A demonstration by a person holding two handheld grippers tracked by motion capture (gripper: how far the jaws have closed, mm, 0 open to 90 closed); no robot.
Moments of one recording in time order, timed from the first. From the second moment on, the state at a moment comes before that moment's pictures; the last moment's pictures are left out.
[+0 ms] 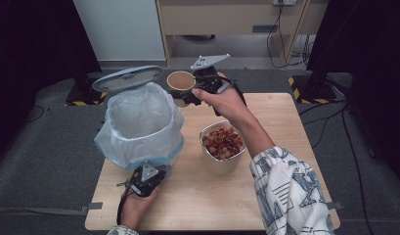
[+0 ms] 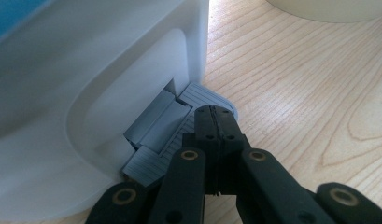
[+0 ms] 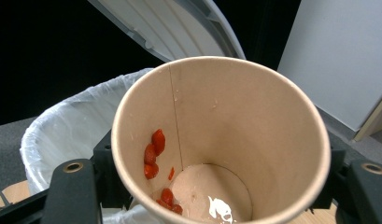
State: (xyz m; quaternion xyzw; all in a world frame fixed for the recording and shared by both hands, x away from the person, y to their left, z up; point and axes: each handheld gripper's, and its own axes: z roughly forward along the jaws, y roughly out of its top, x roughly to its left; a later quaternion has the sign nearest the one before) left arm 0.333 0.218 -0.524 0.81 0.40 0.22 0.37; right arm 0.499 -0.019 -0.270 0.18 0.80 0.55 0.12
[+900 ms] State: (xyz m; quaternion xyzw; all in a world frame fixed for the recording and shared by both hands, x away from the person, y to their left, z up) left arm 0.333 0.218 -0.524 0.81 0.40 0.22 0.37; right arm 0.492 0.034 -0.279 0.16 0.81 0.56 0.09
